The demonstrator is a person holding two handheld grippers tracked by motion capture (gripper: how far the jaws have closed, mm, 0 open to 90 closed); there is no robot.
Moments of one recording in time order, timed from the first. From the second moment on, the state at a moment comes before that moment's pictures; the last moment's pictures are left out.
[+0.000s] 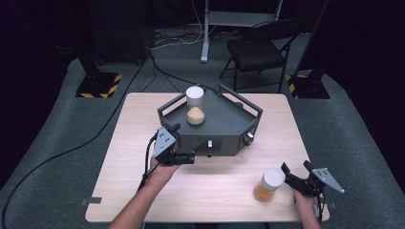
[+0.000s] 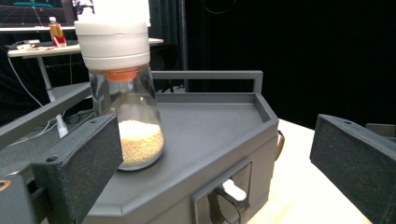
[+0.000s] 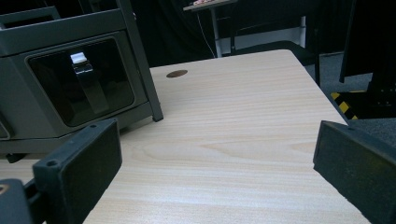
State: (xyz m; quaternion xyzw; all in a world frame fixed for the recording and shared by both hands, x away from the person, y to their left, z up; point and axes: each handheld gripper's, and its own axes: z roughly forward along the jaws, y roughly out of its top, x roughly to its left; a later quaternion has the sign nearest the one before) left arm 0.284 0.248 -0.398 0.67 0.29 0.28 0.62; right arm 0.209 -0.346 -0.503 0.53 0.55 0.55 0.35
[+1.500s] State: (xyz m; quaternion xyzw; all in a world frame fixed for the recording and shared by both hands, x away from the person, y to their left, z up) left arm 0.238 0.286 -0.470 0.67 0.36 0.28 0.58; right arm 0.209 -0.345 -0.503 0.53 0.55 0.55 0.35
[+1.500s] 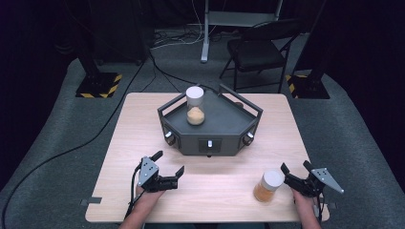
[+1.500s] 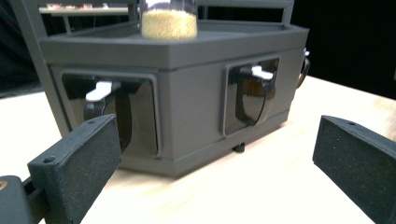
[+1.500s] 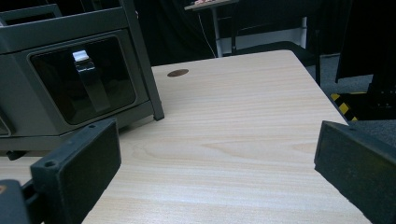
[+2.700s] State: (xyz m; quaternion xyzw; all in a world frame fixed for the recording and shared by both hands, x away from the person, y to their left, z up) left arm 0.237 0.290 -0.481 0.70 0.39 0.28 0.53; right arm 0.209 -0.345 -0.502 0.53 0.55 0.54 0.35
